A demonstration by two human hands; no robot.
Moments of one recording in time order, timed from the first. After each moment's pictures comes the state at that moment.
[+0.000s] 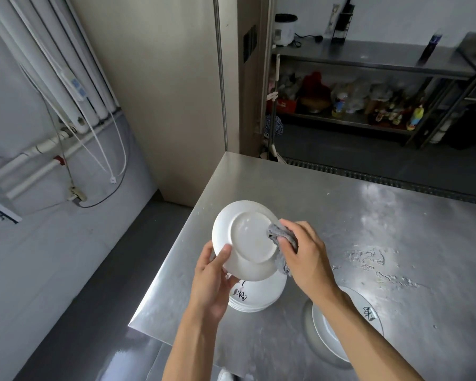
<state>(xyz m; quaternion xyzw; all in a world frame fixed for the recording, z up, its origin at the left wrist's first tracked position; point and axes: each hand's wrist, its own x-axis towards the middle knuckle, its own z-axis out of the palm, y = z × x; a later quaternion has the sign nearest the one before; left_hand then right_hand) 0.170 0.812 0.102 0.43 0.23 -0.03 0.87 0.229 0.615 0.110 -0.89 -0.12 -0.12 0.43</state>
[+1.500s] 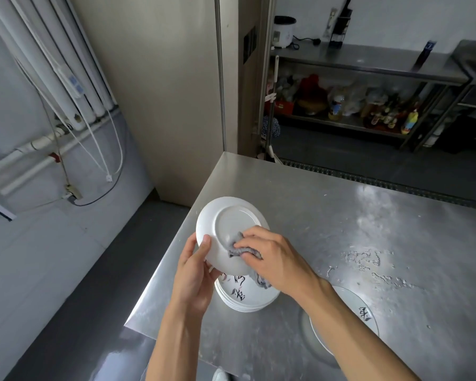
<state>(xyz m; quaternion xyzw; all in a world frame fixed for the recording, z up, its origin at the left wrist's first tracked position) 0.173 0.840 0.117 0.44 0.21 -0.01 0.87 0.224 0.660 0.145 -0.88 -0.31 0.00 0.35</state>
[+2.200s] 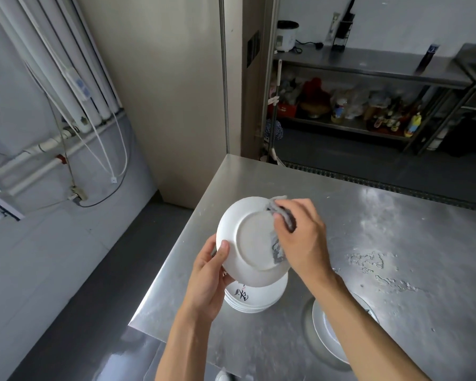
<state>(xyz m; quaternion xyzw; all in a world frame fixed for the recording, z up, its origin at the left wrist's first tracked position) 0.162 0.825 0.122 0.50 0.15 -0.04 0.85 0.238 0.644 0.160 -0.85 -0.13 -0.23 0.45</state>
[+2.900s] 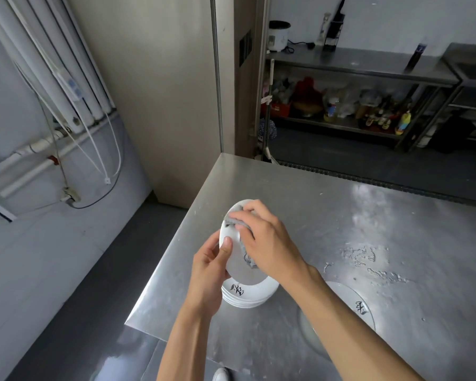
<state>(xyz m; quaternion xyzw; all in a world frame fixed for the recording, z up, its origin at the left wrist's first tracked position) 0.156 0.811 0.134 0.57 0.10 -0.01 0.81 0.221 0.680 0.170 -0.88 -0.26 -0.09 0.38</state>
